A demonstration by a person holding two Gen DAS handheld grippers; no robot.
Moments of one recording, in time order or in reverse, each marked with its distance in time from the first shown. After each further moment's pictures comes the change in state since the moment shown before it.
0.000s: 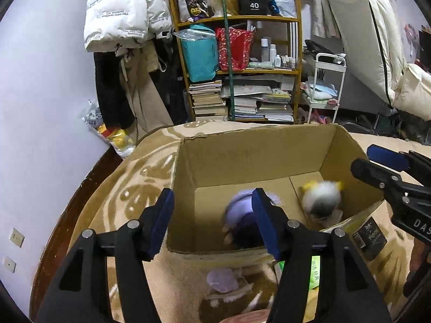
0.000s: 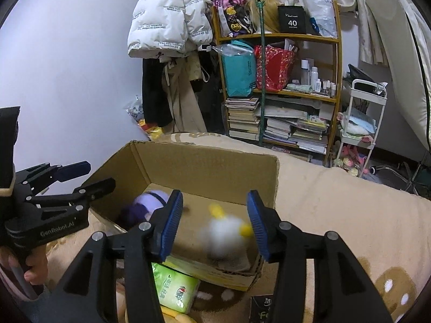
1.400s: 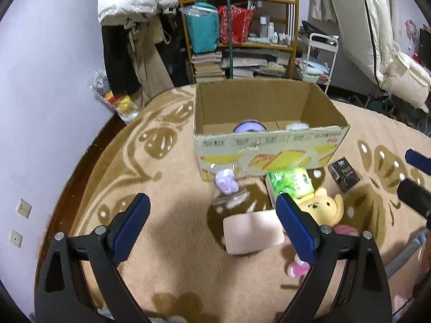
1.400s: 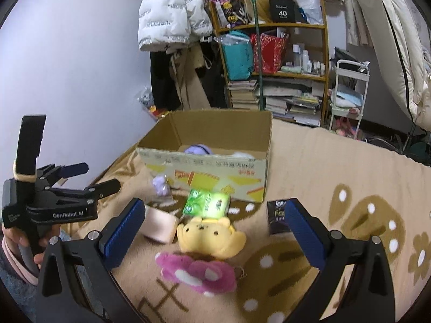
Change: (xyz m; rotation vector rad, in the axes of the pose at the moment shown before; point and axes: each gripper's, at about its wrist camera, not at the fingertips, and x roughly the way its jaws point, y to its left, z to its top) left arm -0.098 0.025 -0.063 -0.025 0.168 -0.044; right arm -0.126 0.041 -0.055 0.068 0.098 0.009
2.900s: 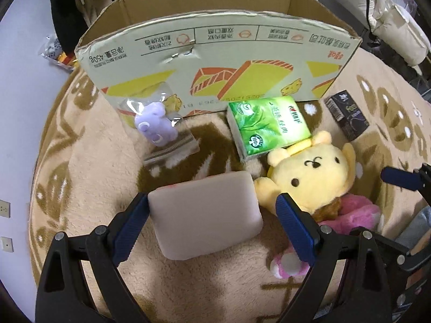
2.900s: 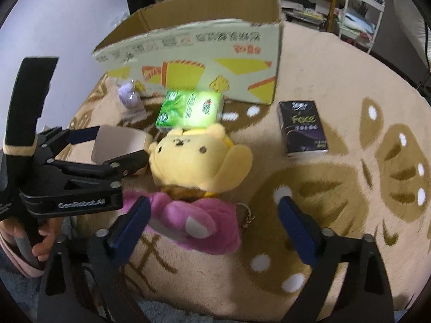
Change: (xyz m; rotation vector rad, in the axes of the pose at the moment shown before) left arm 0.109 -0.056 -0.025 0.090 0.322 -0.105; right arm 0.091 -0.013 -0.048 0.059 0.472 -0.020
